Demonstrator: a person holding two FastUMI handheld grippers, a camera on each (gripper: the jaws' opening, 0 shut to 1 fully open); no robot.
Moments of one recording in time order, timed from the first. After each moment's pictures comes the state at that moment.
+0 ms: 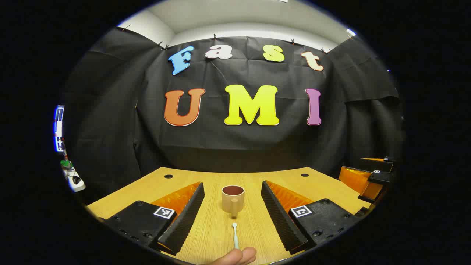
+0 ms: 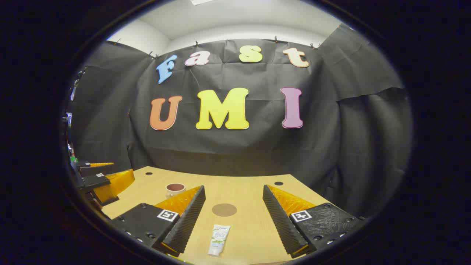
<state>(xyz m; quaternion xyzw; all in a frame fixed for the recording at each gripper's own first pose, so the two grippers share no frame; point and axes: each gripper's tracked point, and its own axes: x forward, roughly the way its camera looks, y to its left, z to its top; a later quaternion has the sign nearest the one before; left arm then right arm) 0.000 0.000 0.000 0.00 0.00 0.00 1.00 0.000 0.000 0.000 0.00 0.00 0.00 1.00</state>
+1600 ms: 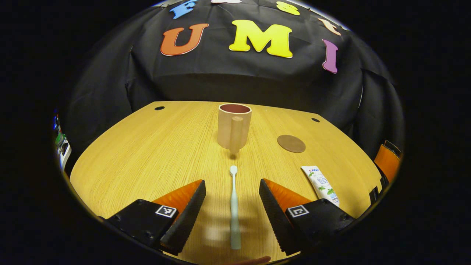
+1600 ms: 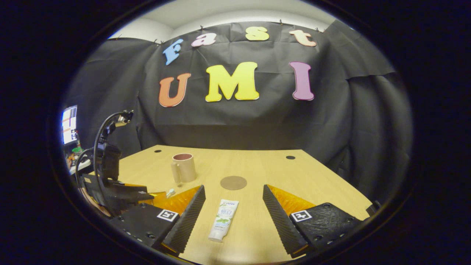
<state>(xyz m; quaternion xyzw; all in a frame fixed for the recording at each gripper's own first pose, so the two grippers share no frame) 0.032 -0.006 -0.190 -0.04 0.26 0.00 0.96 0.005 0.016 -0.104 0.00 0.10 0.05 0.99</state>
